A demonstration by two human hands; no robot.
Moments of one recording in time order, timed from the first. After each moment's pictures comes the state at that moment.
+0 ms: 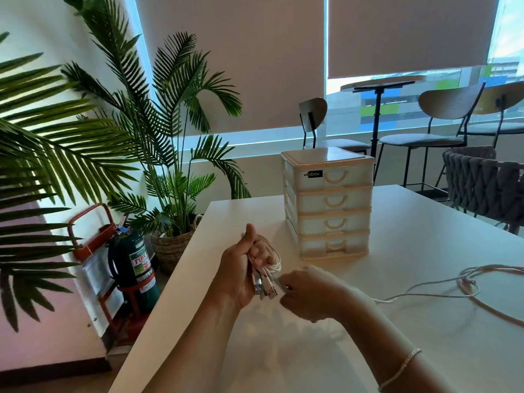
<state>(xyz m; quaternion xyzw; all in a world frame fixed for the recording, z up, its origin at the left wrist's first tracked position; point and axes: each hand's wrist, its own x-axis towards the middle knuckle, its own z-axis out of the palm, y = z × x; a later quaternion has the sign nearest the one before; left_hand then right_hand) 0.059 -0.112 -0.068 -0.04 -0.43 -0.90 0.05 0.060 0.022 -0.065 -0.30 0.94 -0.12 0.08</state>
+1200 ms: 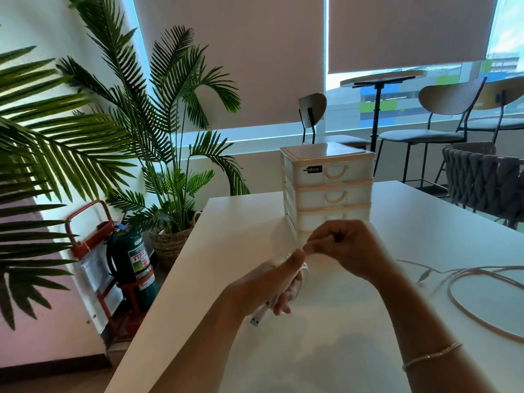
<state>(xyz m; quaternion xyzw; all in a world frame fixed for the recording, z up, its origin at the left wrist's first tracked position) 0.068 -0.101 -0.078 -0.19 -0.80 -0.56 -0.13 0.041 0.072 -0.046 -0.27 0.83 -0.46 -0.15</state>
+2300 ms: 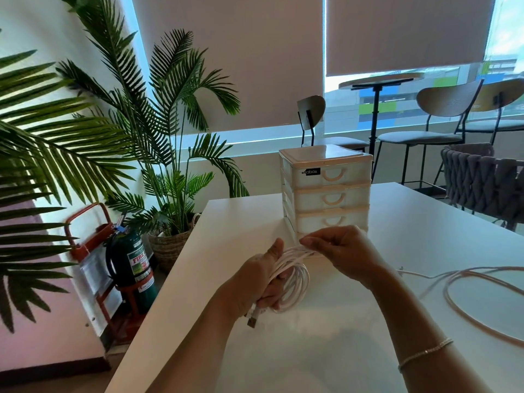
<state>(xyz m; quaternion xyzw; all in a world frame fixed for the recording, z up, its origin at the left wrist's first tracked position) 0.074 -0.101 -0.069 -0.06 -0.75 -0.65 -0.09 0.030 0.068 -0.055 -0.24 0.82 -0.50 -0.12</state>
